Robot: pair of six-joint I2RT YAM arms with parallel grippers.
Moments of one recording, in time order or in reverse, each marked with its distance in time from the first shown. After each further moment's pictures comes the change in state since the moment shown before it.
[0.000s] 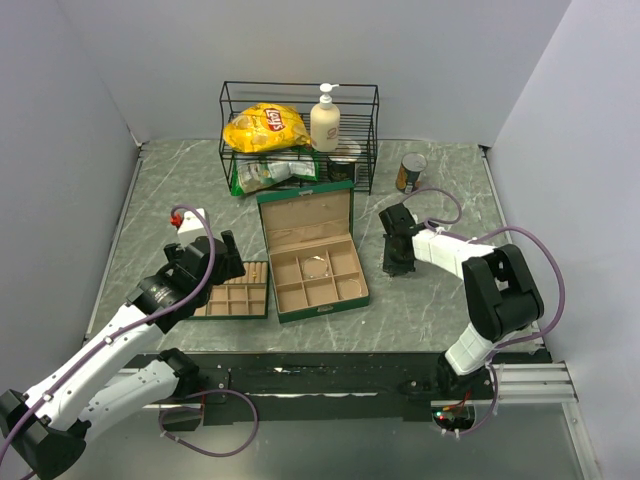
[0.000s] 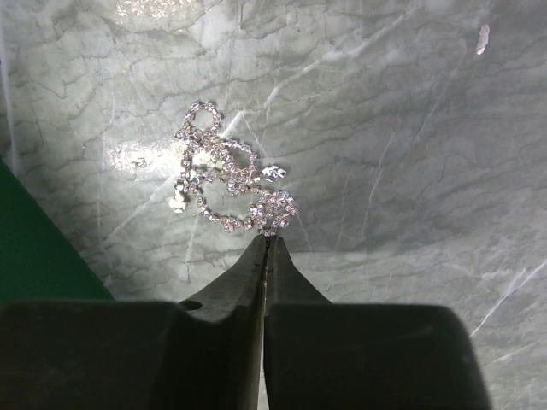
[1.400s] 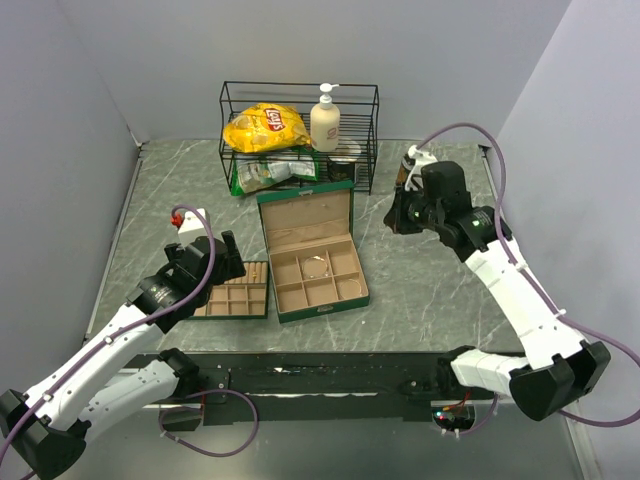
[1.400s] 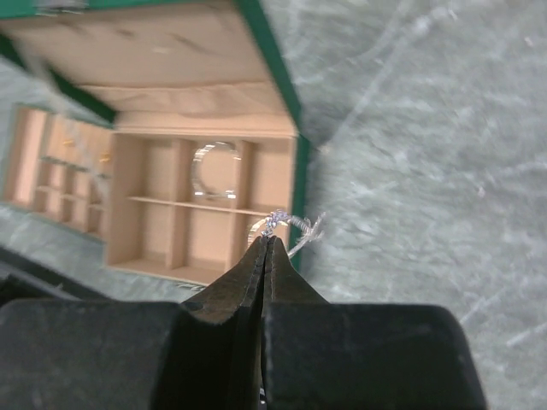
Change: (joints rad) left arm 0.000 0.000 0.000 0.000 0.009 0.004; right arm 0.023 -0.459 0.356 -0.239 -0.256 -0.199
